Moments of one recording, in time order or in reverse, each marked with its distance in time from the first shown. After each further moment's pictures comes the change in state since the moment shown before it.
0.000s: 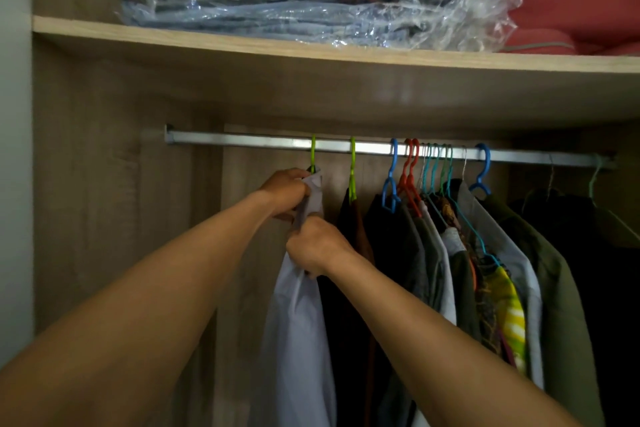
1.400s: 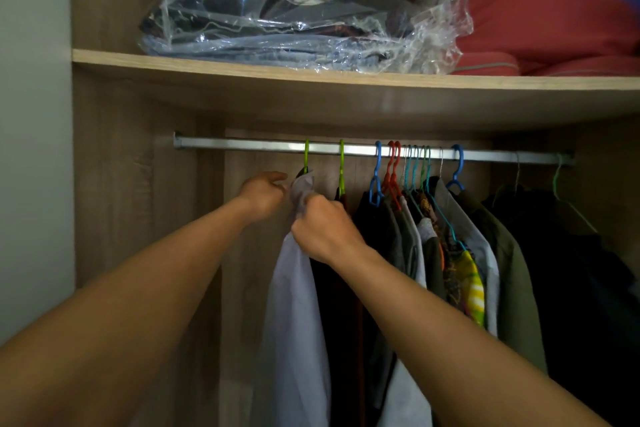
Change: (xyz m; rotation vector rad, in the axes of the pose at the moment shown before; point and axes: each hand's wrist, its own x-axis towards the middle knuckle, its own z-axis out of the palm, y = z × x) left_hand -0.033 -0.002 -0.025 0.416 0.181 0.140; right_hand -0.061 0.000 -0.039 -0.040 0.194 -0.210
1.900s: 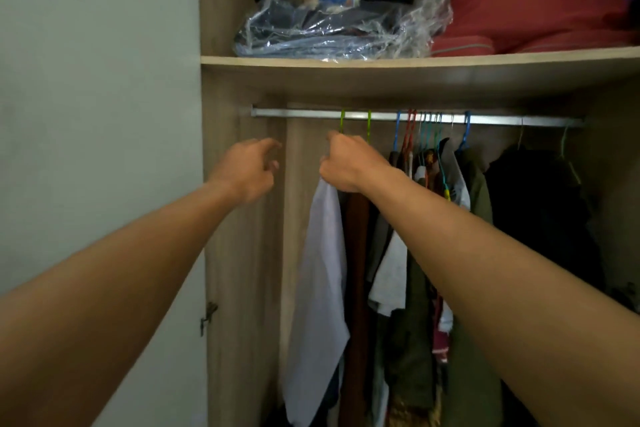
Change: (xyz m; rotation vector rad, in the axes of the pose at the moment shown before) left_hand -0.252 0.063 -0.093 0.517 0.249 0.122; right_hand -0.141 -0.031 -0.101 -0.162 -0.103 -0.263
